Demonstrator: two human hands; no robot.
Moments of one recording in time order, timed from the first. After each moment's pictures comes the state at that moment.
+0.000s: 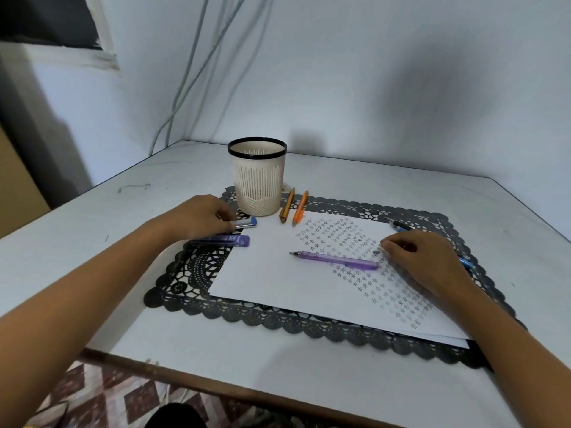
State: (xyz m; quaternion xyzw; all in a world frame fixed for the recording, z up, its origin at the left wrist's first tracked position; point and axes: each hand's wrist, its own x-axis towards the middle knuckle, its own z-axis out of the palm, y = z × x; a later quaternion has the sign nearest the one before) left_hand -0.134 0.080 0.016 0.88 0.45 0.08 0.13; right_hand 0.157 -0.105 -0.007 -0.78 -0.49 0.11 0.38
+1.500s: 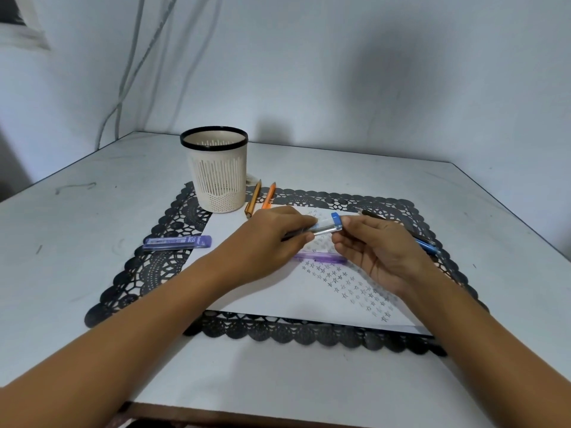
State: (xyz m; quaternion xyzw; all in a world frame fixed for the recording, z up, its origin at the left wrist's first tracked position) left_hand -0.033 -0.004 0.004 0.92 0.14 0.33 0.17; right_hand 0.120 -0.108 0.021 -0.50 -0.24 0.50 0.66
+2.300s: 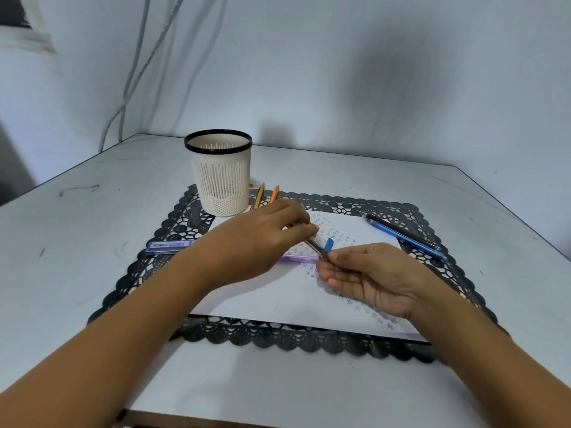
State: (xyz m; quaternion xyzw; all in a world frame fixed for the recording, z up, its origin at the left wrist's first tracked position) left_hand -0.052 0.011 0.011 0.95 0.01 0.27 -0.14; right_hand 0.106 -0.115 0.021 -0.55 -0.21 0.60 0.54
